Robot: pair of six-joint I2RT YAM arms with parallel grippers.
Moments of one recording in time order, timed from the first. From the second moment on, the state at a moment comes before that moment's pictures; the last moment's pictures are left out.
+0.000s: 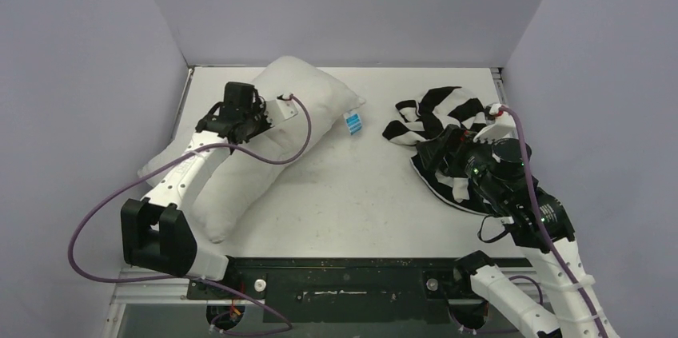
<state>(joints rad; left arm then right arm) -0.28 1.44 1.22 -0.56 -0.06 0.89 0.39 0.70 1.07 -0.71 0.01 0.49</state>
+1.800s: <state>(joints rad) -0.39 0.71 0.64 0.01 -0.14 -0.05 0.35 1.20 0.73 -0.57 0.38 0.94</state>
